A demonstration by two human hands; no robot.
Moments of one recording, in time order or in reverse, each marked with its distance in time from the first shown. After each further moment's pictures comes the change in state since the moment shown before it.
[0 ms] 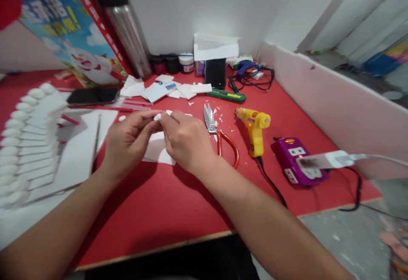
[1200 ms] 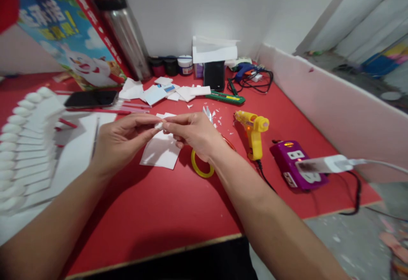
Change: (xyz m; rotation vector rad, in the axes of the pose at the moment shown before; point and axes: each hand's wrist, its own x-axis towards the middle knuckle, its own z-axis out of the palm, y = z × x) left_hand 0.010 0.001 -0.011 -0.112 -0.045 -0.028; right_hand 0.015 0.019 -0.012 1.459 -0.306 0.921
